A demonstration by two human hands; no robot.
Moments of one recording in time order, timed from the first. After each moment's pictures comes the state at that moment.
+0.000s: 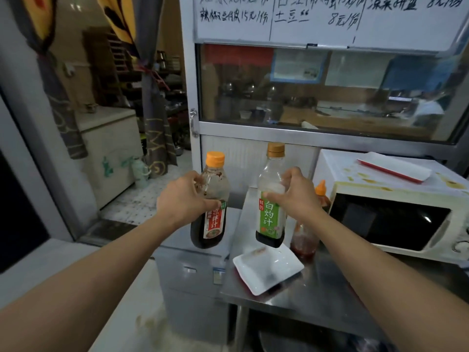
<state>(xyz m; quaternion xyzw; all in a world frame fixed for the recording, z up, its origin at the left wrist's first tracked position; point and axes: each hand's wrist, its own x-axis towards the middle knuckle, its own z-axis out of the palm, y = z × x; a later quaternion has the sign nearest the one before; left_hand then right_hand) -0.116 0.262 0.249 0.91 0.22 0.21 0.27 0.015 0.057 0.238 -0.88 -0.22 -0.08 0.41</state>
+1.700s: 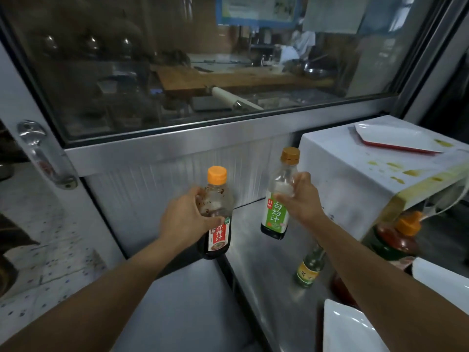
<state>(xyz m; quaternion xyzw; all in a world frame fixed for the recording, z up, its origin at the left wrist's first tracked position) 0.322 0.453 0.149 0.92 -0.09 0.03 0.39 0.319 0.208 0.148 -0.87 0.14 -0.16 0.44</state>
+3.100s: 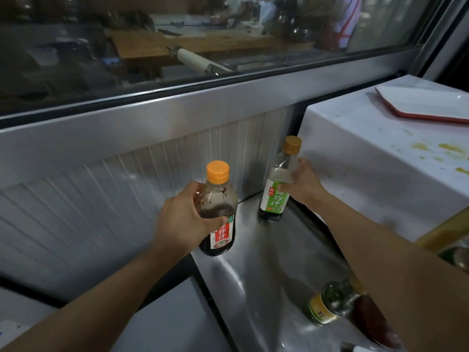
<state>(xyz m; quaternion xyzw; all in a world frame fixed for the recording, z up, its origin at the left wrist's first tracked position) 0.443 0.388 0.066 0.88 -0.13 -0.02 0.45 0.461 0.121 0.061 -0.86 0.20 -0.06 0.46</state>
